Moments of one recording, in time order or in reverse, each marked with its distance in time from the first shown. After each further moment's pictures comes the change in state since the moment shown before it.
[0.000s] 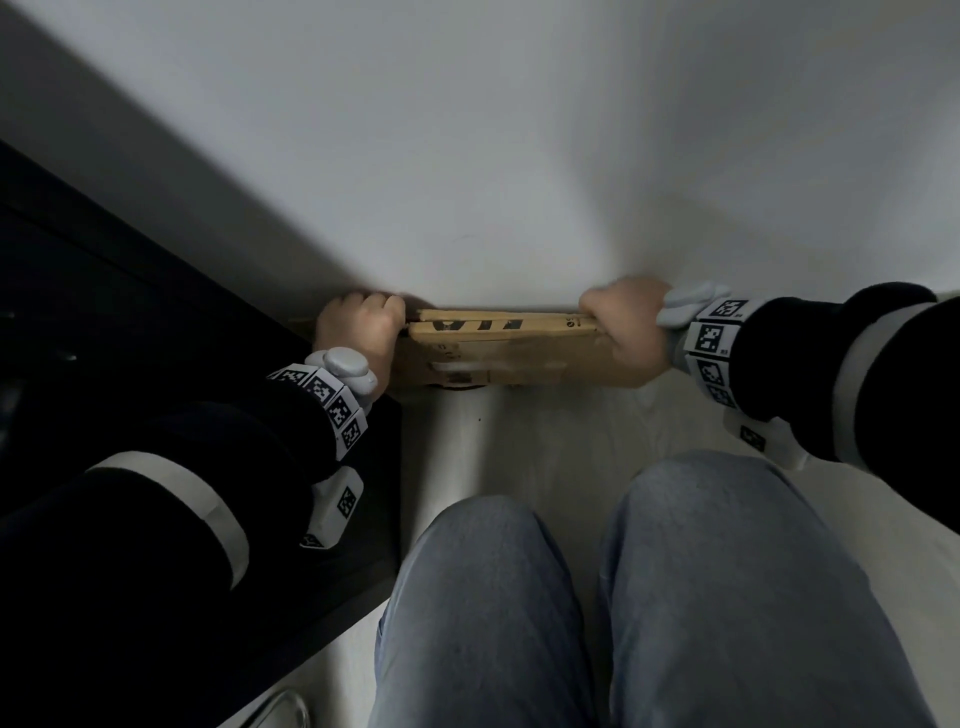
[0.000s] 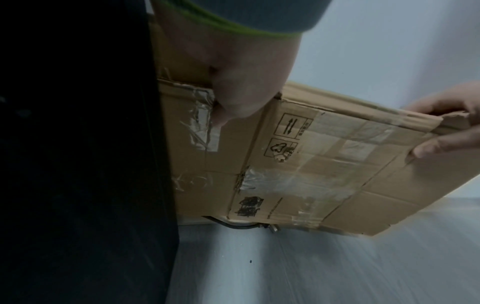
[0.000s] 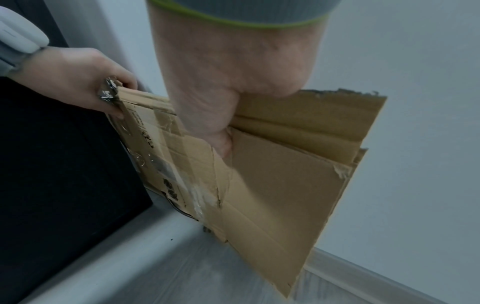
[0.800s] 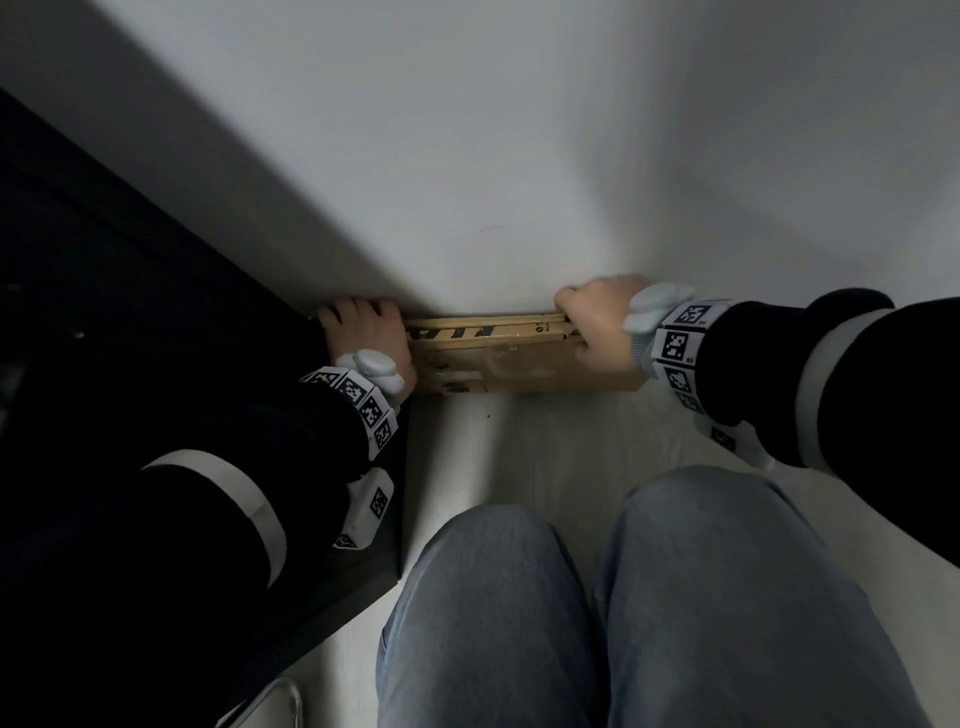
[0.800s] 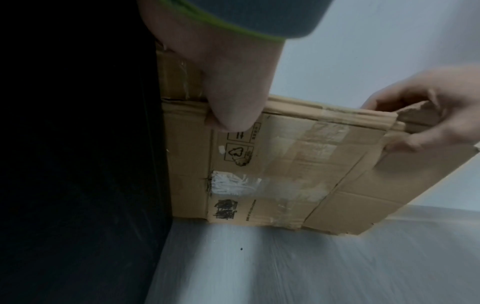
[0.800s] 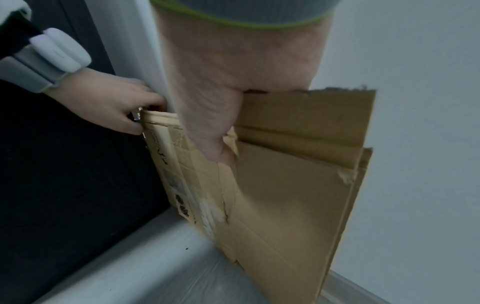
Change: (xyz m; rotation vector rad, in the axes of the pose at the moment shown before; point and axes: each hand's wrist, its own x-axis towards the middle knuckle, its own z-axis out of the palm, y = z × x) left_hand 0.002 0.011 0.044 0.076 -0.096 -0.375; right_hand 0.030 -0.041 -0.008 -0.110 -0.061 -0.037
